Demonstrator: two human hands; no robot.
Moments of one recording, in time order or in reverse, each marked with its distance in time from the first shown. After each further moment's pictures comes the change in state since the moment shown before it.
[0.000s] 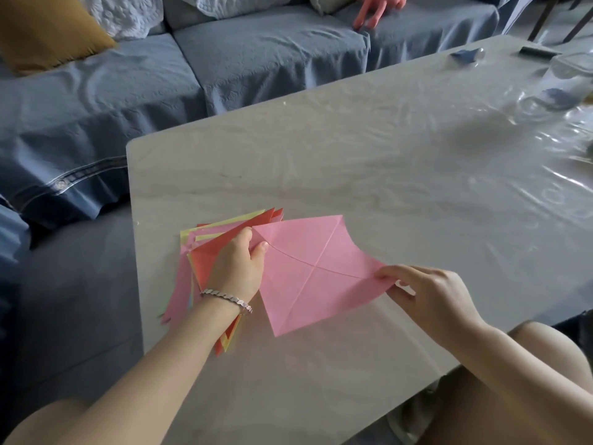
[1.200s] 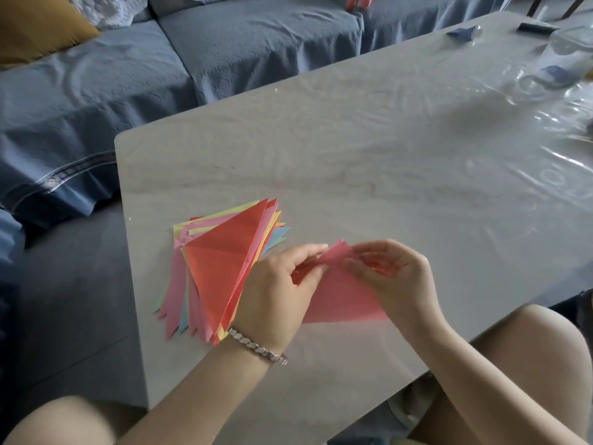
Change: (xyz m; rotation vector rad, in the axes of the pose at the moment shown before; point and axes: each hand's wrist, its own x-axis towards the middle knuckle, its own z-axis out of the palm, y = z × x) left_hand -0.057 0.043 0.009 -0.298 -0.004 0.348; right_hand 0.022 -0.065 0.000 0.932 0.043 0.686
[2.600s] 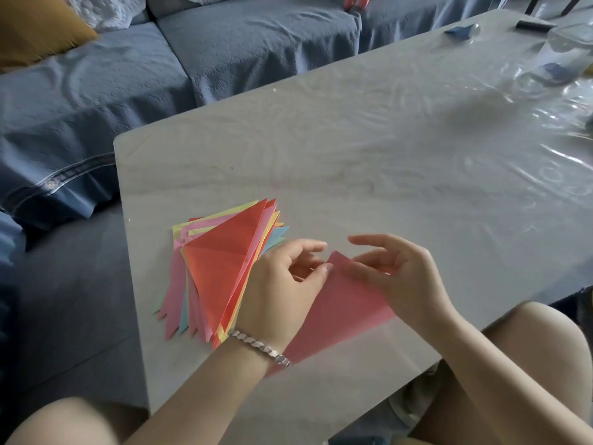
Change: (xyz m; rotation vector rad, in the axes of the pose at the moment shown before) left_hand 0.001 0.013 -0.001 -0.135 -0.056 -0.215; right_hand 0.000 -0.014 -0.013 -0.083 -0.165 0.027
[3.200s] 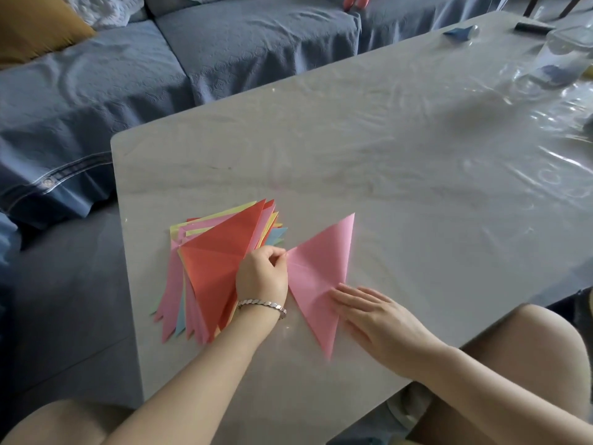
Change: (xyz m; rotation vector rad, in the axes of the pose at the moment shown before) left_hand 0.040 -0.069 0.022 0.262 0.236 -0.276; right_hand -0.010 0.089 -0.001 -1.051 -0.422 -0.450
